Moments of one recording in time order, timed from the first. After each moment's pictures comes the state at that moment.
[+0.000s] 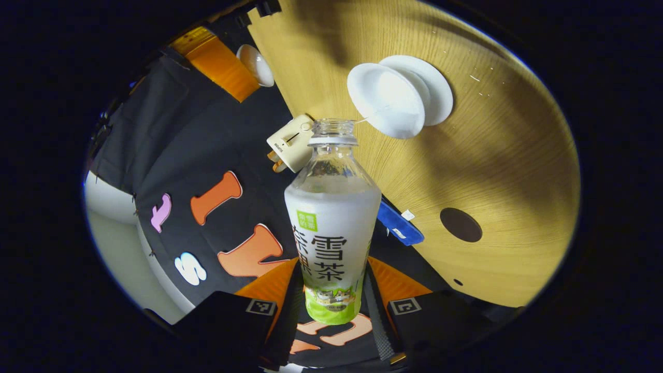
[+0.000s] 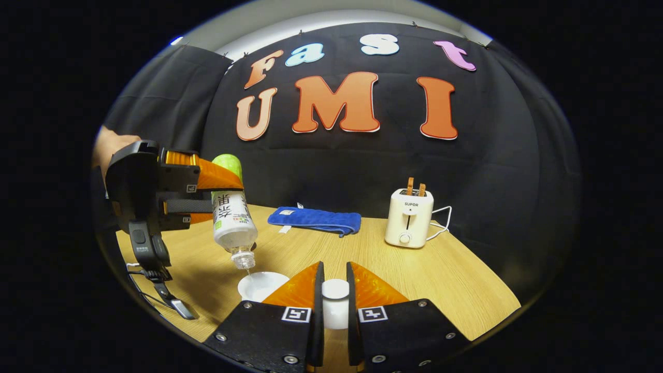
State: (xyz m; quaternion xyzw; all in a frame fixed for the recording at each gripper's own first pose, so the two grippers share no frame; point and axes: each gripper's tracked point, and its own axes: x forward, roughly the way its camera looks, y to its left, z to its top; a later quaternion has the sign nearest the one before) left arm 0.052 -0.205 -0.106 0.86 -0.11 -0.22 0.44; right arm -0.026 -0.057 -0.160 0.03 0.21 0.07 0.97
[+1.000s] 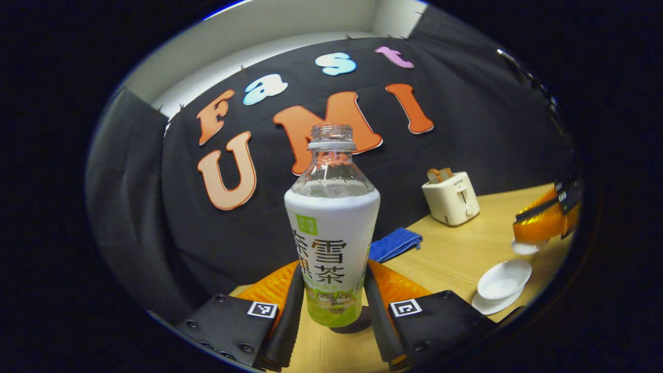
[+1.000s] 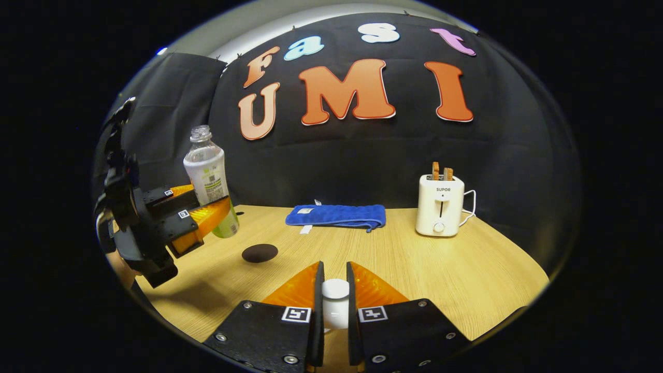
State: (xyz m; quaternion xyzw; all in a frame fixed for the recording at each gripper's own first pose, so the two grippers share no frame) left arm 0.087 -0.126 -0.093 0.13 0.01 -0.13 0.98; right arm -0.004 0.013 -0.186 0.06 0.24 0.10 0.96
